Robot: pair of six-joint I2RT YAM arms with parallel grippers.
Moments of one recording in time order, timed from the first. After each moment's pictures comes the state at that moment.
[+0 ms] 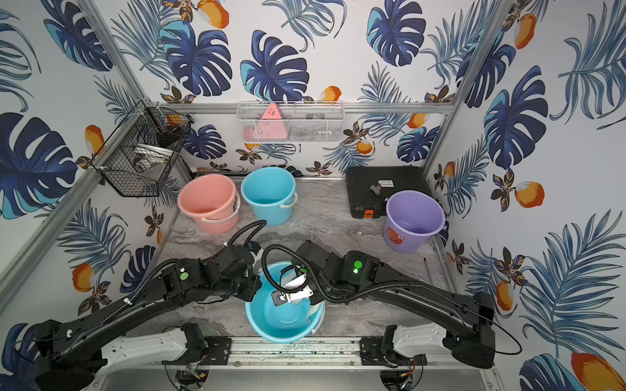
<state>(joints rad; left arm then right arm) -0.90 1.18 1.02 -1.05 -0.06 -0.60 1.18 1.25 1.31 -1.06 0.09 -0.93</state>
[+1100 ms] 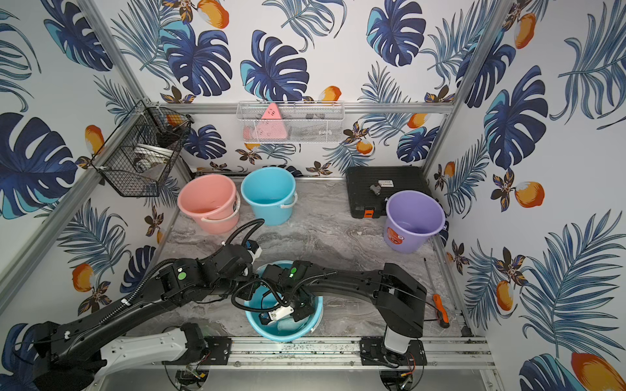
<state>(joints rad) -0.89 1.16 1.03 -1.07 -0.07 -0.61 1.21 1.74 1.24 -1.00 -0.04 -0.88</state>
